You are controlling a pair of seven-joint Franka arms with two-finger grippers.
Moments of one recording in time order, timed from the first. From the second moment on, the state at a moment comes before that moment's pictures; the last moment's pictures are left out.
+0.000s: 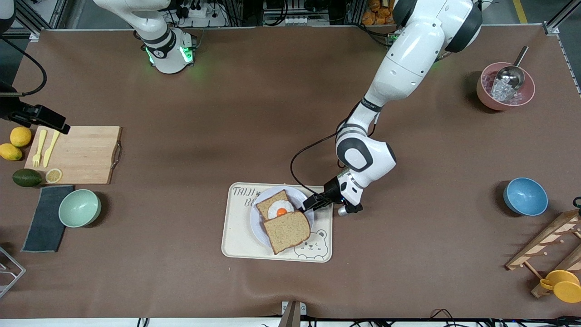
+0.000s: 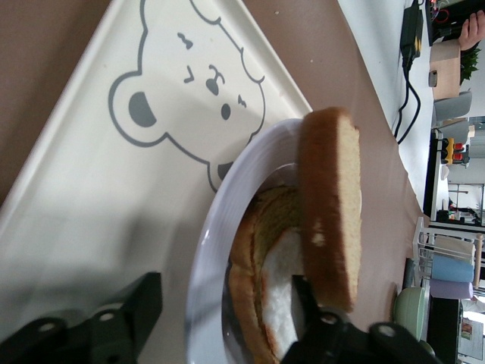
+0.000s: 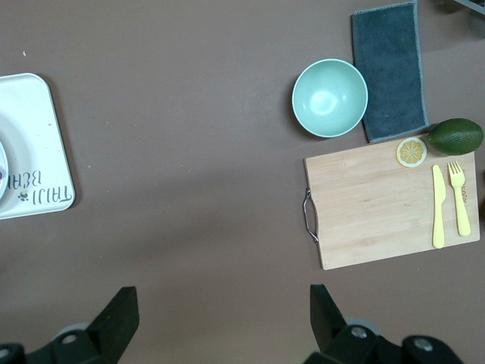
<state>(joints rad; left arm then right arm) -0.52 0.91 -0.11 -1.47 -1.82 2.79 0.70 -0.02 0.03 -0.03 -1.55 0.00 1.54 0.14</state>
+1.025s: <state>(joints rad) -0.53 0.88 -0.09 -1.46 -1.82 2.88 0.70 -0.02 0.03 -0.03 -1.55 0.00 1.54 0.14</state>
